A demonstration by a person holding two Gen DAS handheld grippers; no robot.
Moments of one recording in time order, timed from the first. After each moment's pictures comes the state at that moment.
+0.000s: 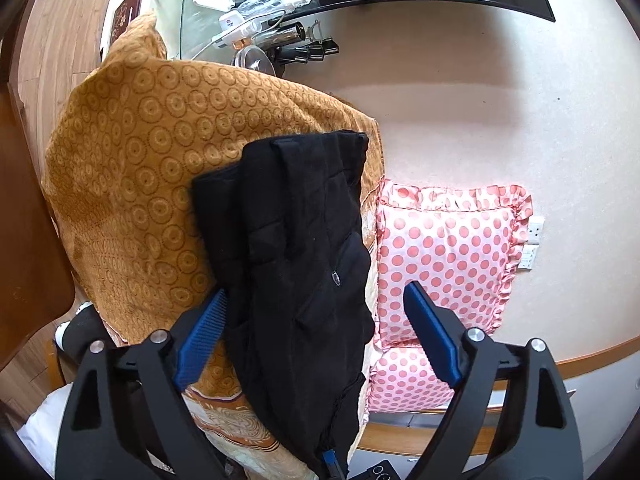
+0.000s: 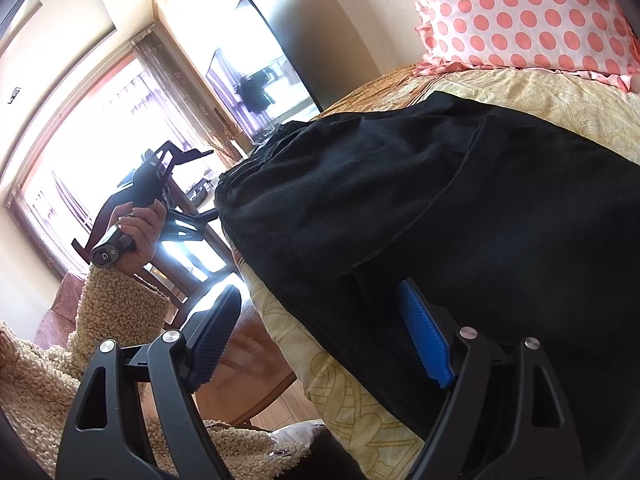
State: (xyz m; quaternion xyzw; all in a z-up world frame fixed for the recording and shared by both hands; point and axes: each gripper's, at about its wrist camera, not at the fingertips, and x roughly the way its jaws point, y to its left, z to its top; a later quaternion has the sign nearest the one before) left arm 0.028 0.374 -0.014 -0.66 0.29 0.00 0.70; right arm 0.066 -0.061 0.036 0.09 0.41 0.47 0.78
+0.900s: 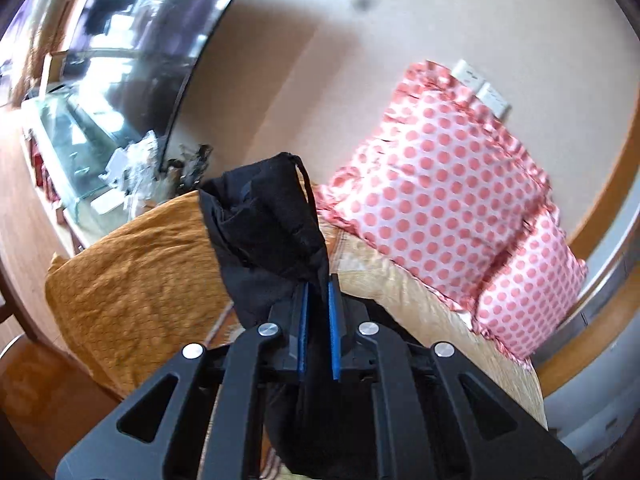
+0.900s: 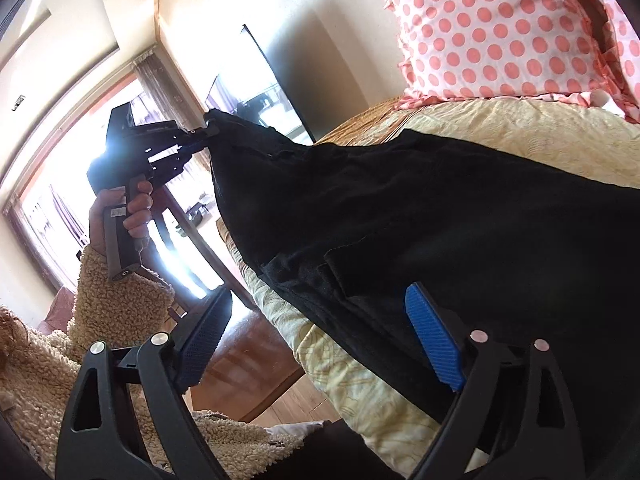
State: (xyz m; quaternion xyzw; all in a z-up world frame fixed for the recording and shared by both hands) left arm 0.055 0.206 0.148 -0.27 0.24 0.01 0.93; right arm 0.050 -0.120 0.057 0.11 0.36 0.45 0.81
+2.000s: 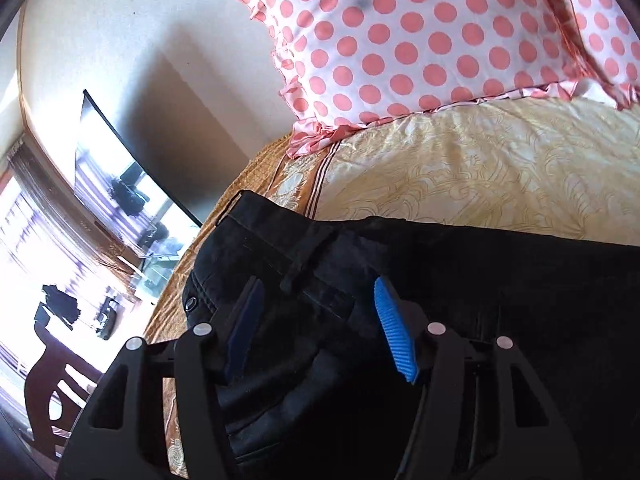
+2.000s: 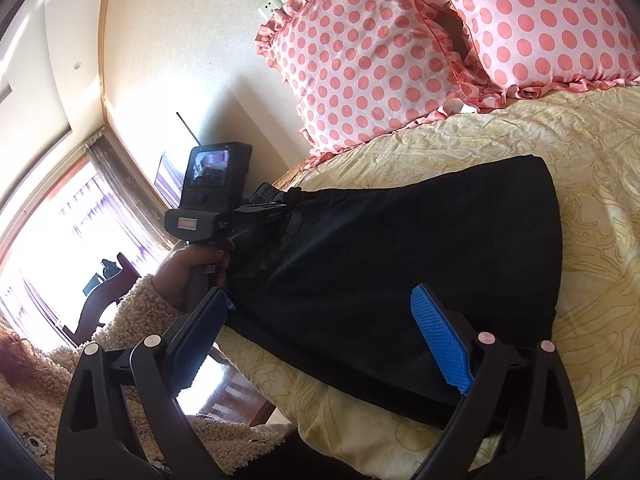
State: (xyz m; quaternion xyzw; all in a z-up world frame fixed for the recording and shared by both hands) left arm 0.215 0.000 0.030 0.21 0.38 0.22 0.88; right arm 0.037 -0.260 0.047 0.21 0.32 0.34 0.86
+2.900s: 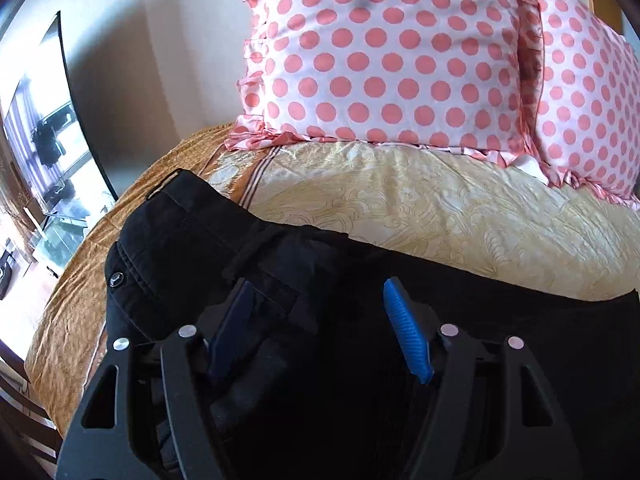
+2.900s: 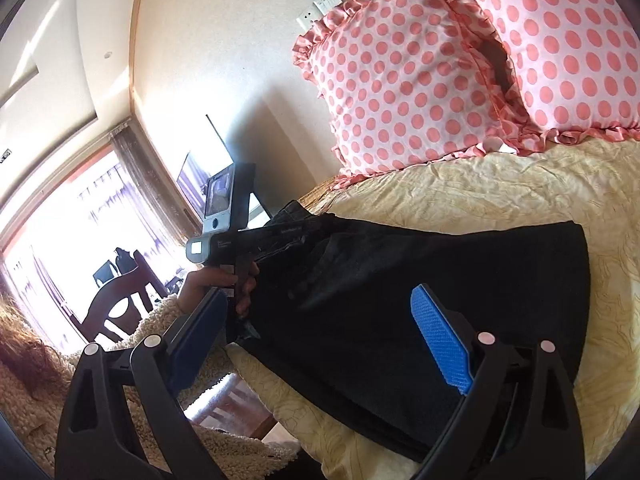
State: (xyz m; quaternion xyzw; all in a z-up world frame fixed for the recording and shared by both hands) left arm 0.197 0.030 0.044 0.01 0.38 0.05 0.92; right arm 0.053 -0.239 0.078 0.18 0.29 0.38 0.86
